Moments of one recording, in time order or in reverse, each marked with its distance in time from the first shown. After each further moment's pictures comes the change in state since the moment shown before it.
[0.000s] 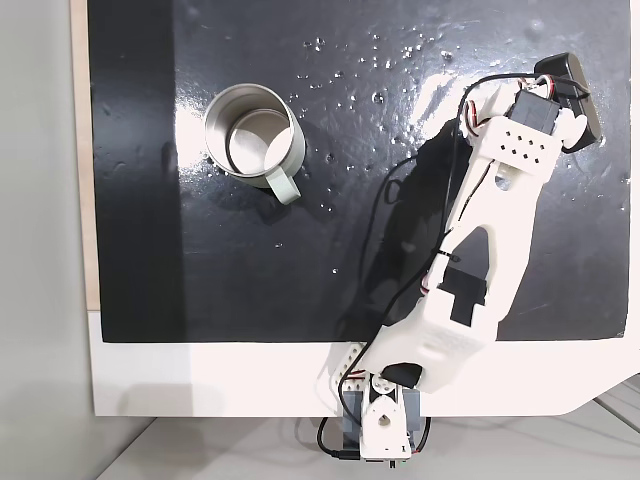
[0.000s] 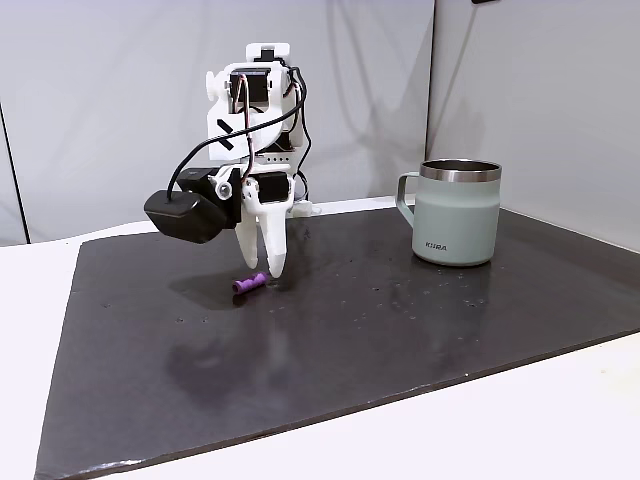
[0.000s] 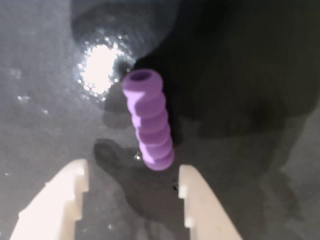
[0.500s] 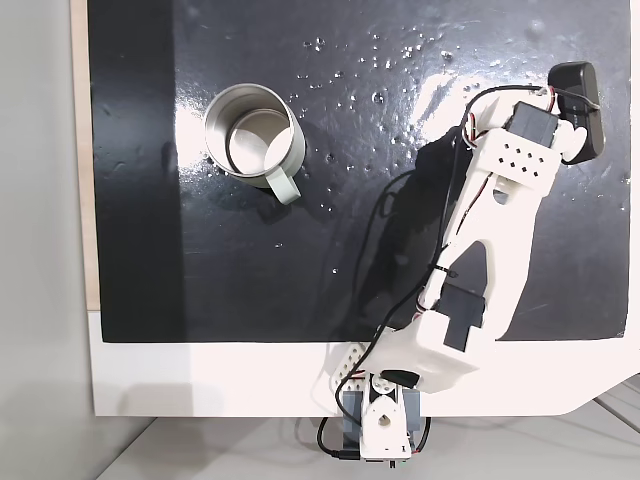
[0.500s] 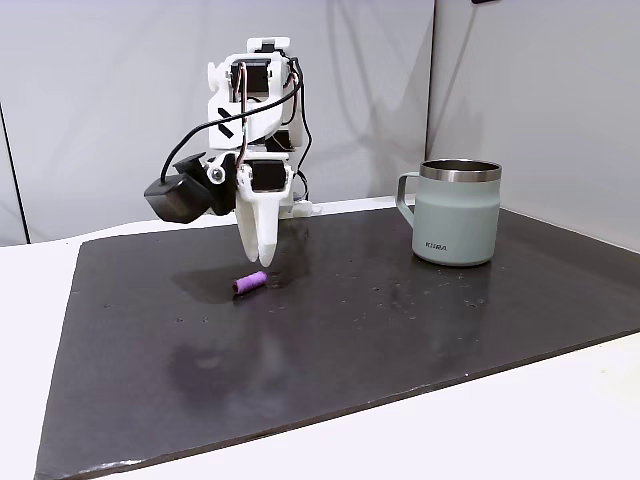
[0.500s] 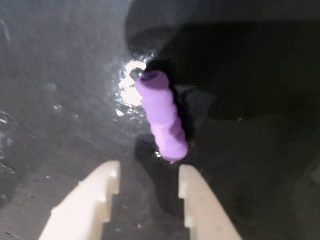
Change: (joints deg) arm -0.5 8.7 11.0 -7.4 8.0
